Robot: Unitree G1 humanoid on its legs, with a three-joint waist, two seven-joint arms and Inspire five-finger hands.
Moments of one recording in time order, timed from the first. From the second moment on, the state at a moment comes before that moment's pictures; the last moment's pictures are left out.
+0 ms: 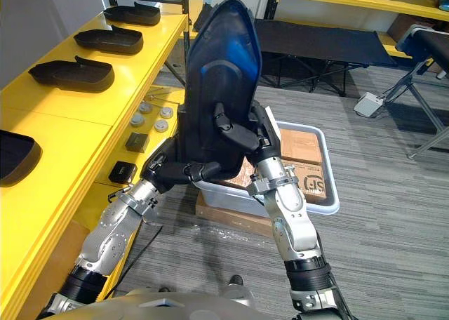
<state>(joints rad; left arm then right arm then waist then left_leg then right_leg) -0.03 0.16 -0.28 -0.05 -0.50 -0.01 -0.31 -0.09 -0.27 0.09 -0.16 0.44 -0.07 0.14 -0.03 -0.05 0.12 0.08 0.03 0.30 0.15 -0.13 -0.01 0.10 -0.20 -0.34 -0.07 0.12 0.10</state>
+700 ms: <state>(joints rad) -0.04 0.15 -0.29 -0.05 -0.41 0.01 -0.18 -0.09 -0.24 0.14 -0.15 0.41 -0.07 0.08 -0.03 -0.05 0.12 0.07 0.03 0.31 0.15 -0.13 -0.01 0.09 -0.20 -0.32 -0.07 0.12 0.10</state>
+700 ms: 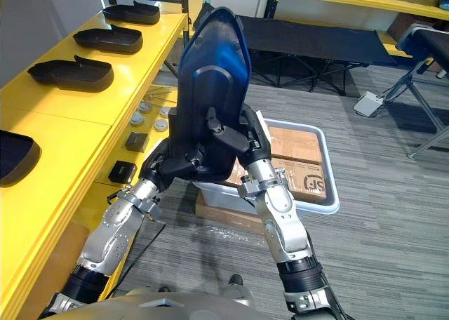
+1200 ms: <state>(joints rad) -0.02 0.15 -0.28 -0.05 -0.39 -0.06 -0.19 -0.06 -0.23 0.14 -0.17 0.41 -0.11 0.09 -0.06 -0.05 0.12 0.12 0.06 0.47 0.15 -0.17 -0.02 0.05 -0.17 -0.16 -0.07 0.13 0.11</state>
